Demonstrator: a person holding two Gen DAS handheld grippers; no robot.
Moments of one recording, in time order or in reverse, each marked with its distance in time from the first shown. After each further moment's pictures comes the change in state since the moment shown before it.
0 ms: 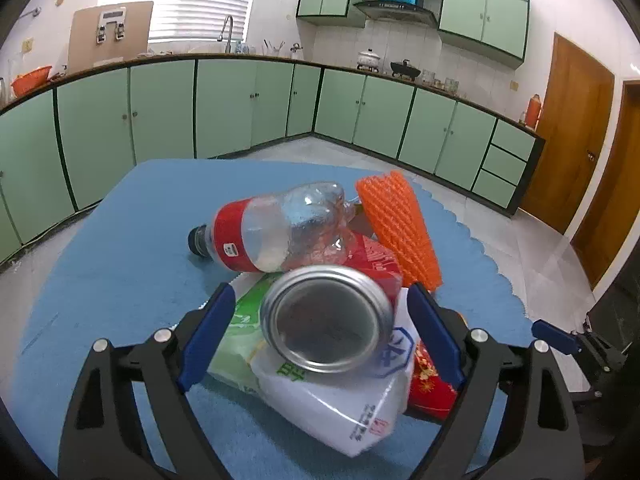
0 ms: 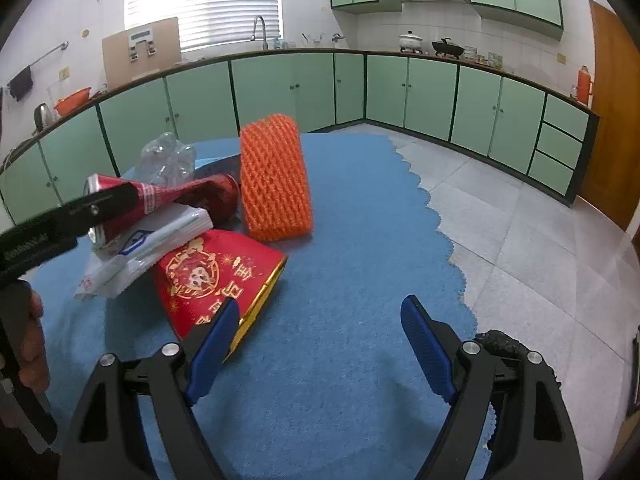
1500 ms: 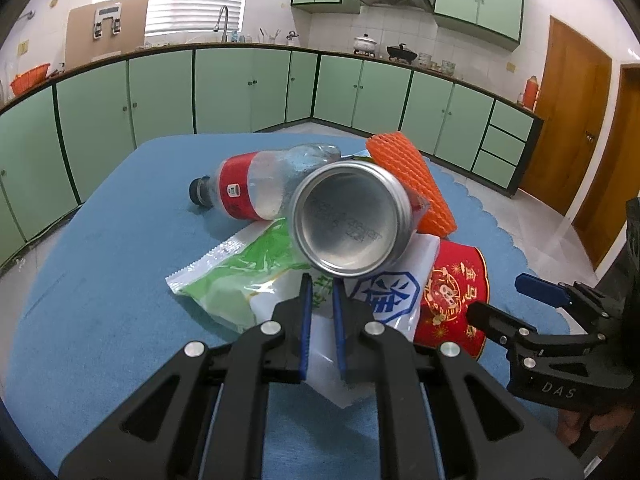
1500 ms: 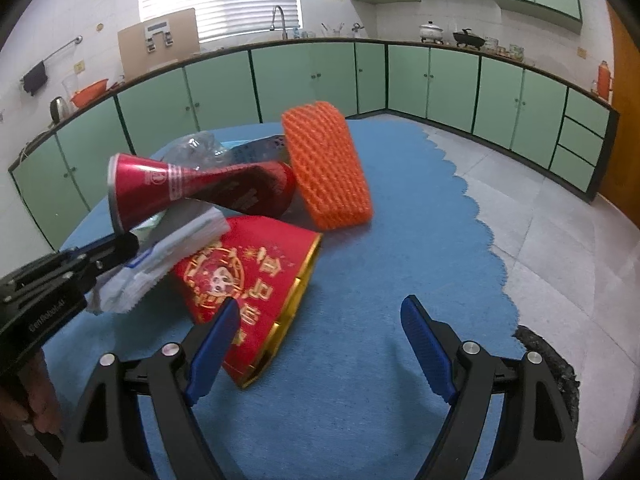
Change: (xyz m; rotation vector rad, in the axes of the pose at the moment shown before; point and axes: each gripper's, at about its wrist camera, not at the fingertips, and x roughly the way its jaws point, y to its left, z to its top) left arm -0.015 0.003 -0.044 0.028 0.041 0.006; right arm 0.009 0.018 -0.004 -0.013 0.041 0.094
